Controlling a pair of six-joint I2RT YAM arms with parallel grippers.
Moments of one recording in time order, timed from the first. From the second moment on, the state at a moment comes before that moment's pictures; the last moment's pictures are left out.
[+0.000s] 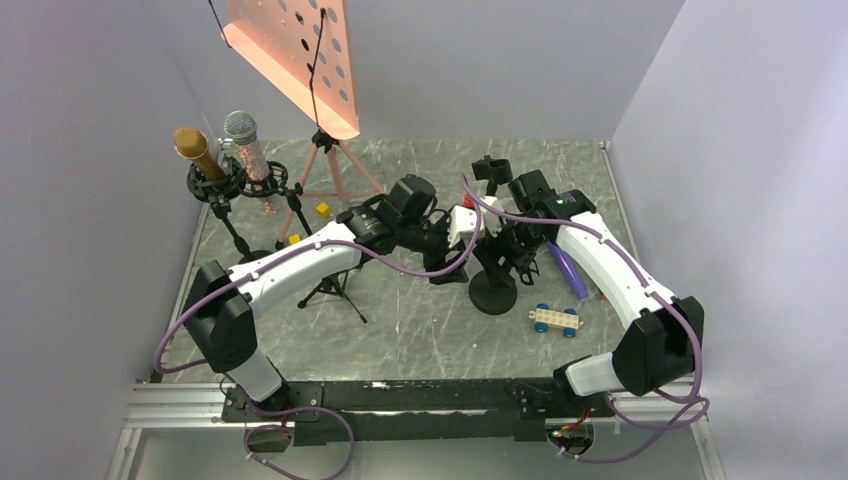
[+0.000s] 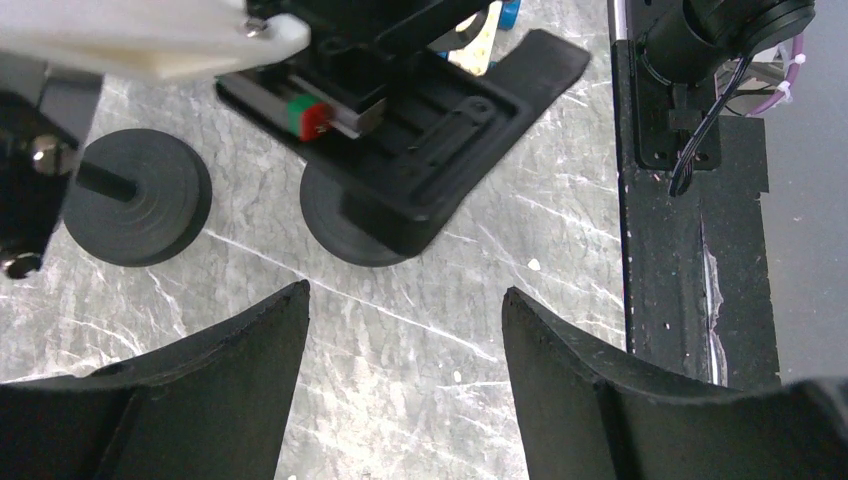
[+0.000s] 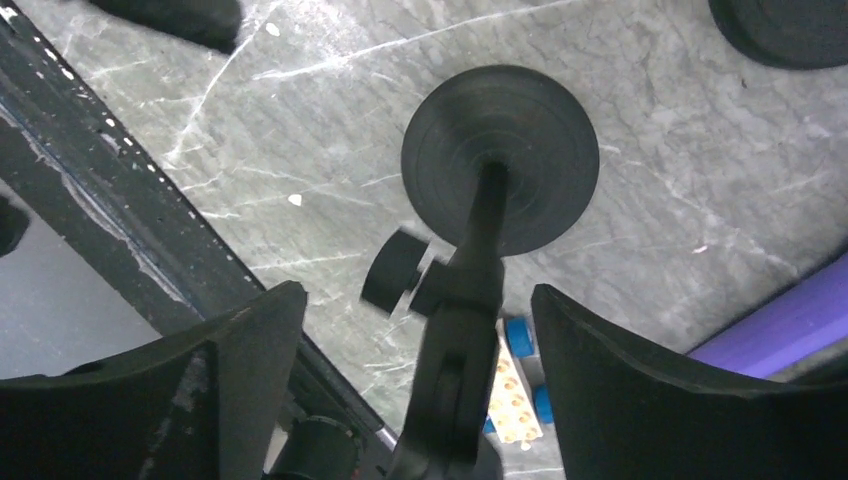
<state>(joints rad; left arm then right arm) -0.86 1.61 1.37 -0.39 0.60 0.36 0.37 1.39 1.23 -1.10 -0.37 -0.49</state>
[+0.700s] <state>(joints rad) -0.86 1.61 1.37 -0.42 0.55 0.39 0.19 1.47 1.29 -0.96 -0.25 -0.44</state>
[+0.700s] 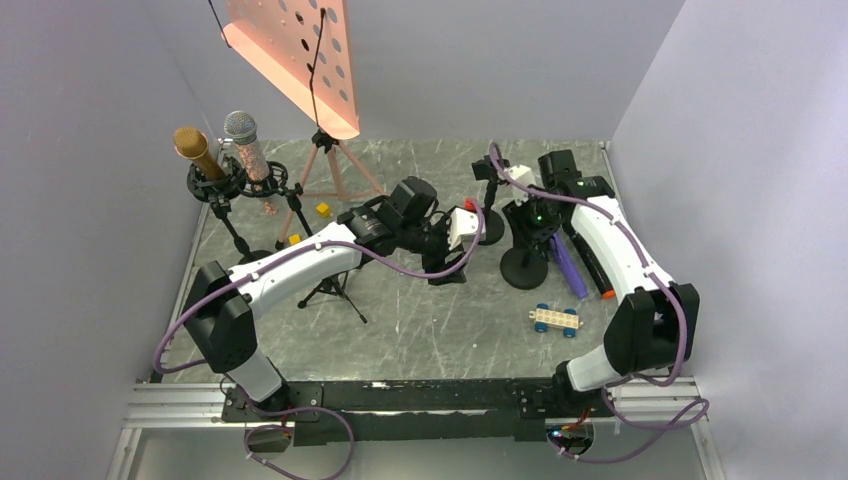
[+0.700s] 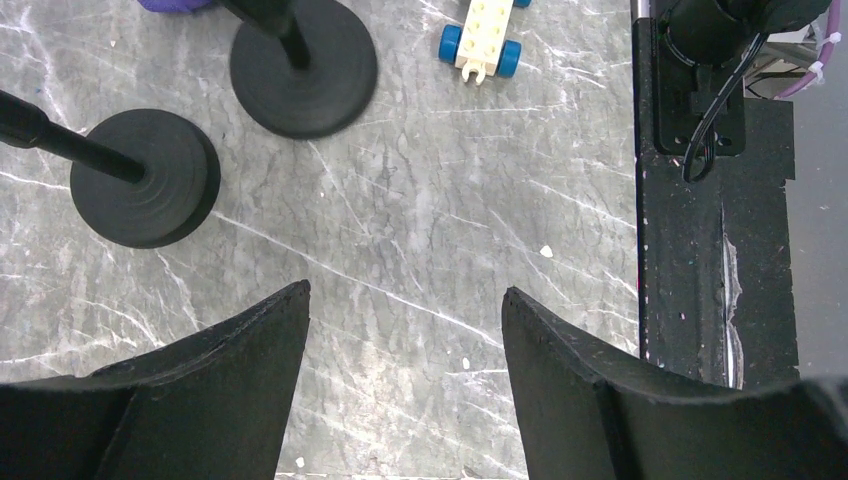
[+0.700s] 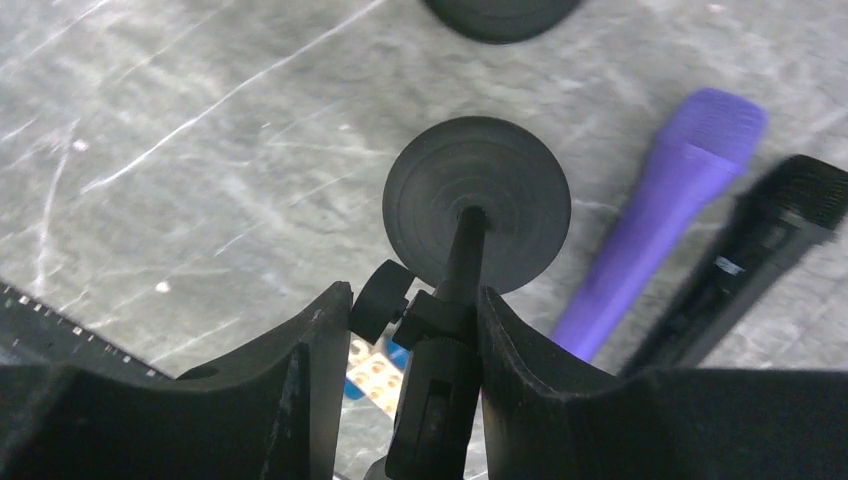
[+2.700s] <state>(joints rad) -0.11 0.62 1.51 -0.64 0.13 0.32 0.93 1.70 1.49 -0.04 -0.31 -0.04</state>
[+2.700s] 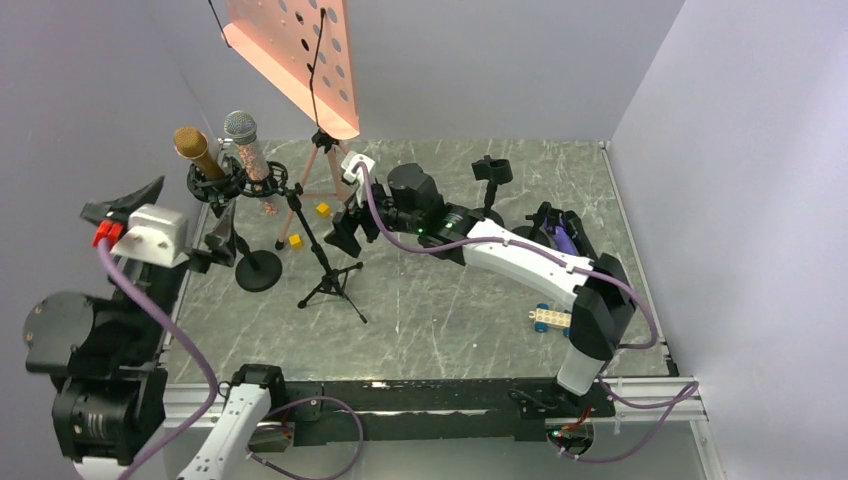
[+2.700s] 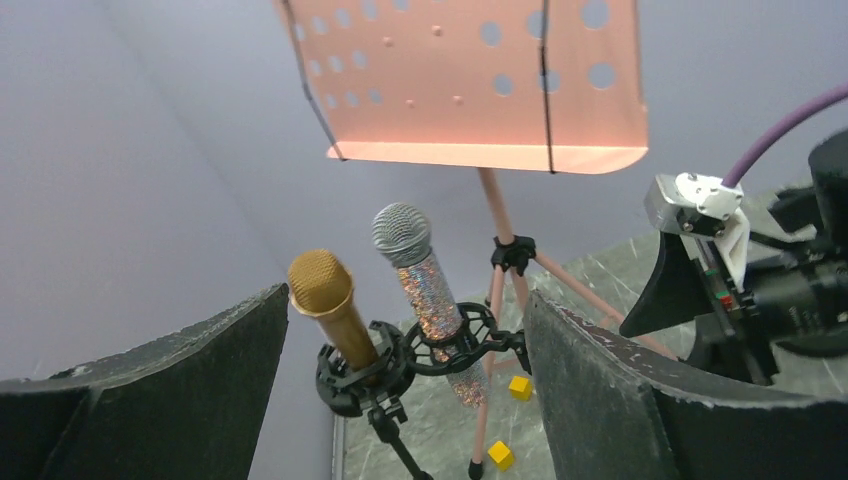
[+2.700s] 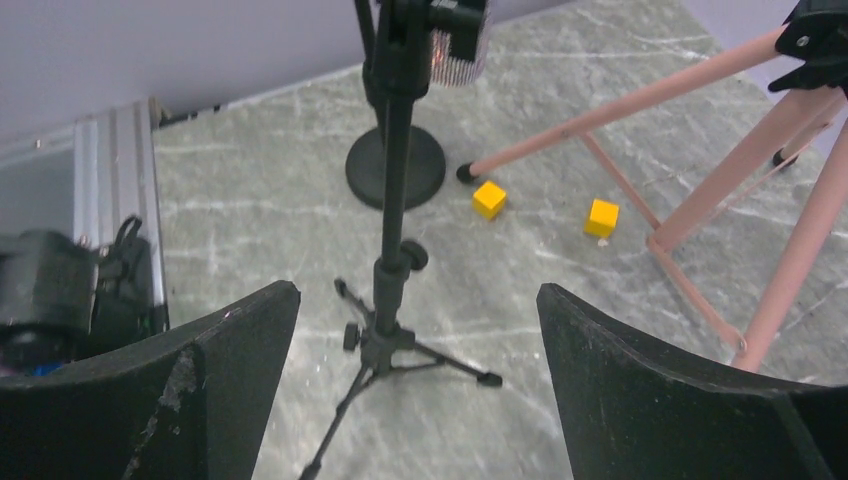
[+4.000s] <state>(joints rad) 0.28 0.63 1.46 -0.72 0.37 0.18 0.96 1.78 1.21 0.52 -0.50 -0.07</state>
